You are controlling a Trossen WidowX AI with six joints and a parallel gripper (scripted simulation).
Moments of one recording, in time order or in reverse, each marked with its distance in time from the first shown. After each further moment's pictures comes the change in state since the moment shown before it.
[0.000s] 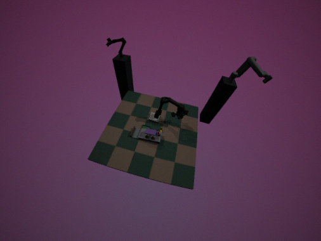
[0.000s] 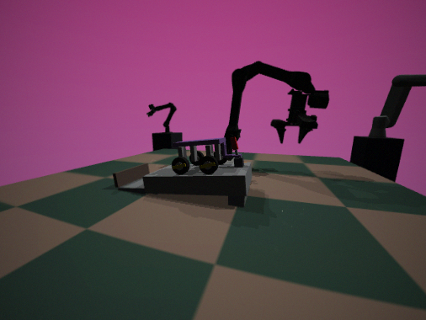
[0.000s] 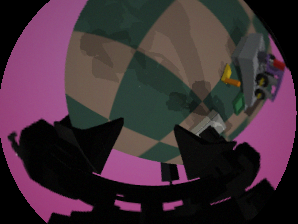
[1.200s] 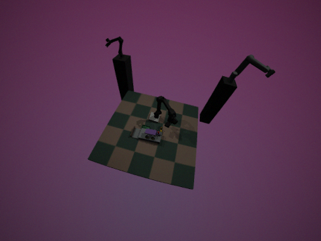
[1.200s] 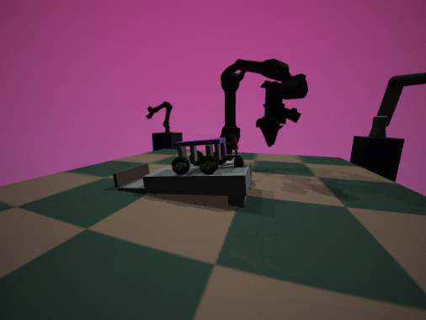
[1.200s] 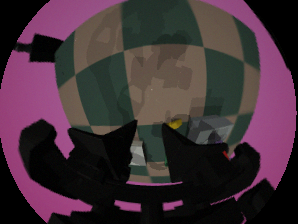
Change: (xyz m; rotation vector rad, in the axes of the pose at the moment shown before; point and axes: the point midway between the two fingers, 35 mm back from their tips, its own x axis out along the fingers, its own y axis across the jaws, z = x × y) arm -0.027 -0.145 0.108 -0.907 -0.139 -0.036
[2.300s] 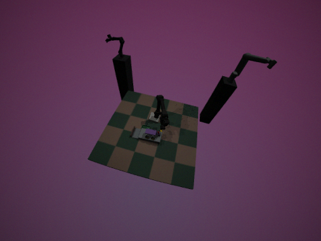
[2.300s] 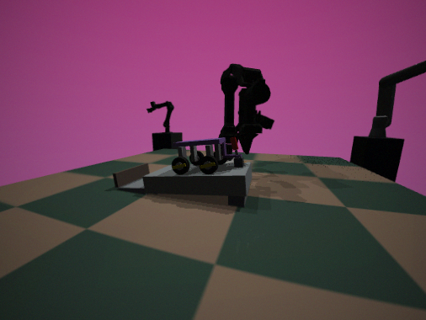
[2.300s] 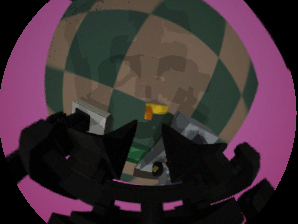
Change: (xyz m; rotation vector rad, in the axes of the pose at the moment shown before) arm 0.020 -0.067 -0.071 -0.540 0.010 -0.087
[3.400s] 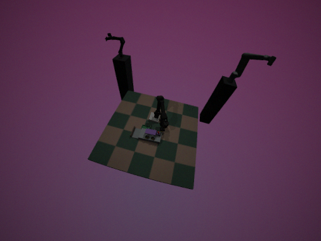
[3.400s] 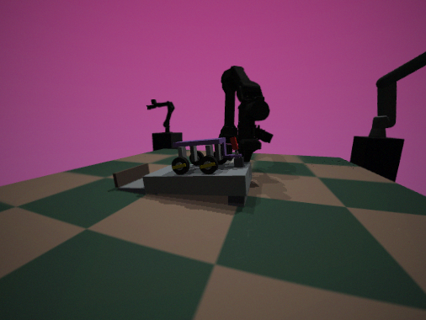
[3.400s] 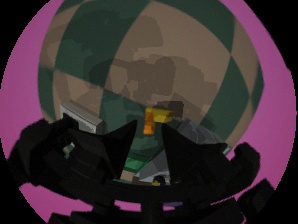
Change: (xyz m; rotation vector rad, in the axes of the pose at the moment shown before) arm 0.047 0.001 -0.001 -0.005 0.000 0.003
